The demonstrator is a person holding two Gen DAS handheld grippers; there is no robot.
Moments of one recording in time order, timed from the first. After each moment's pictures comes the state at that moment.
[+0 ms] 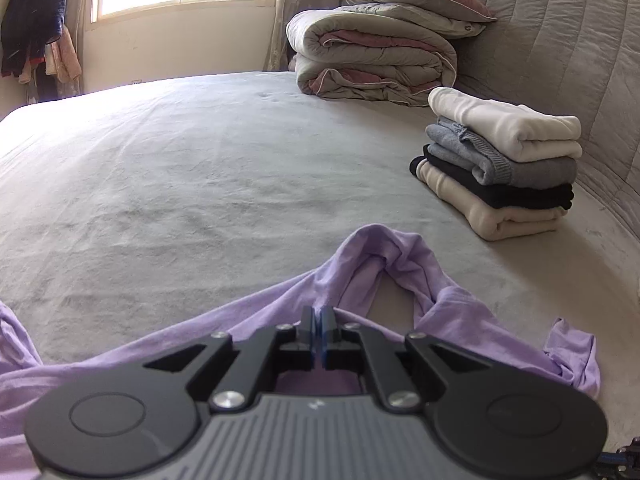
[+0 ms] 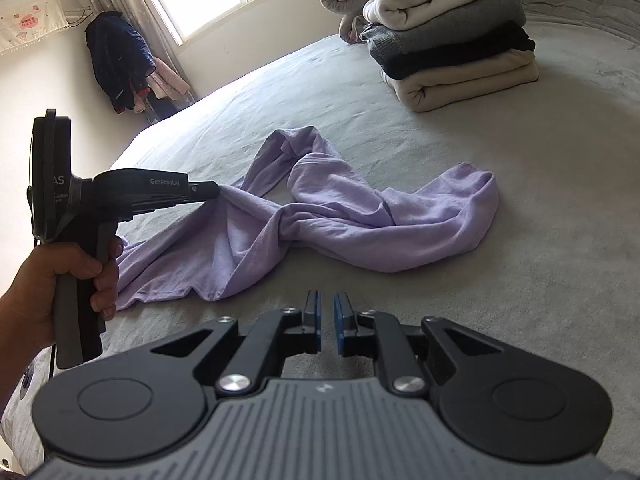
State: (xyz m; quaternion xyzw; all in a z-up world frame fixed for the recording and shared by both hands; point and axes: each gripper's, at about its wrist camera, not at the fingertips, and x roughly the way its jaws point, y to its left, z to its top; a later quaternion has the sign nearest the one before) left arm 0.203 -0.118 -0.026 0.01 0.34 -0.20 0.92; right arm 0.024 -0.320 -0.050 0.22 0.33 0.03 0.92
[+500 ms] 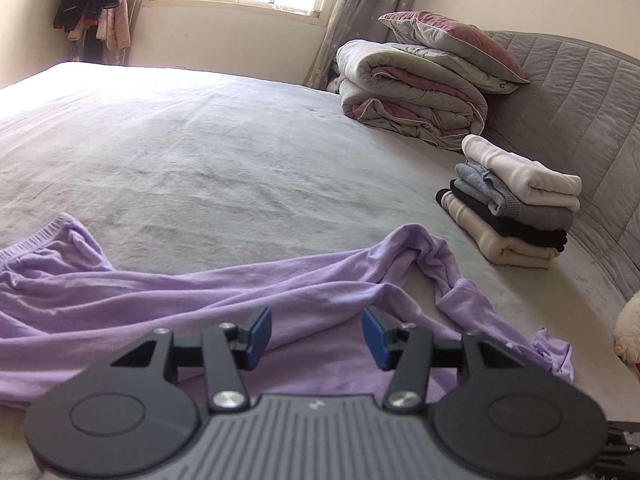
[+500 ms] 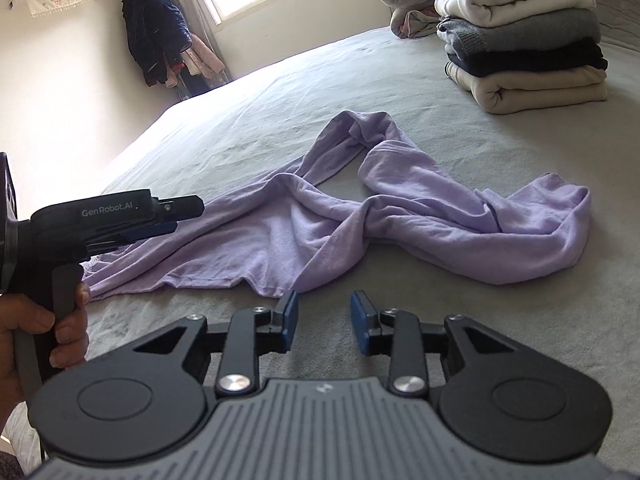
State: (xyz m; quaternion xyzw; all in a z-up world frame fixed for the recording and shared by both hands) left arm 0.144 -0.024 -0.023 -0.07 0.32 -0.16 0.93; right arm 0.046 -0.270 -0.050 0.17 0.33 0.07 0.92
